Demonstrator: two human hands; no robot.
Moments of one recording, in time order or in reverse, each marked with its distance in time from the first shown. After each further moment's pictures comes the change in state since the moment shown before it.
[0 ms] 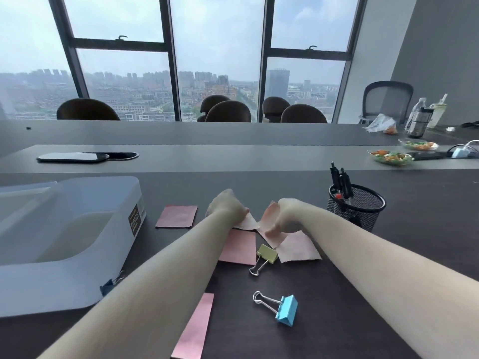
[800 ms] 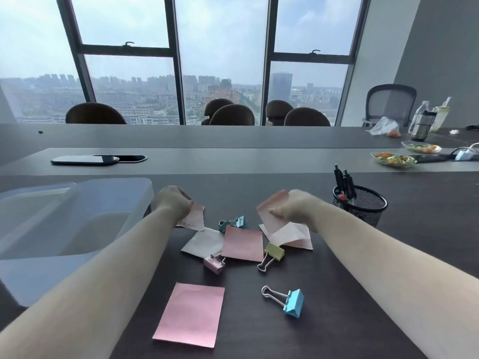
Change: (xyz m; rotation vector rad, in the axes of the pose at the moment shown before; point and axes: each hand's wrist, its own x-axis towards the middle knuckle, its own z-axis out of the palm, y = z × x) left_hand 0.008 -0.093 -0.081 -0.006 0.280 -0.093; right_hand -0.016 -0.005 -0.002 0.243 0.259 0.054
